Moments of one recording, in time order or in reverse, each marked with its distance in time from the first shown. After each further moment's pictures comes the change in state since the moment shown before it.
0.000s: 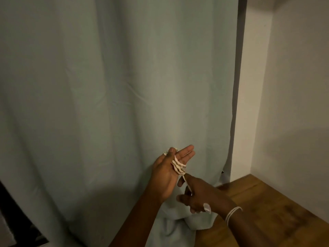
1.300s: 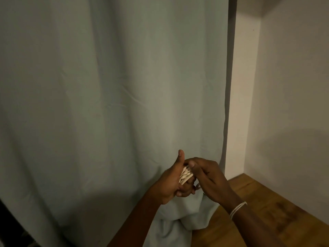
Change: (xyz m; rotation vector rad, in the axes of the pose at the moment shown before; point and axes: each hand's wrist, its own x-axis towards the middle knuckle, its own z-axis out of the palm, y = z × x) left_hand -0.009 0.002 0.017 0.154 -0.436 -0.300; right_hand -0.013 -0.002 -0.022 0.251 0.627 -0.591
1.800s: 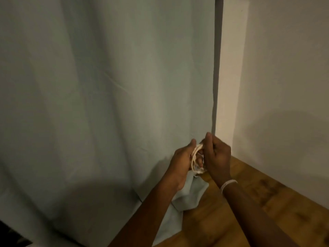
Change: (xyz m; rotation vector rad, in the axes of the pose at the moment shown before) left_hand 0.046 -0.015 0.049 -0.068 0.410 -0.033; right_hand -0.007 0.021 -0.023 -0.118 0.616 0.133
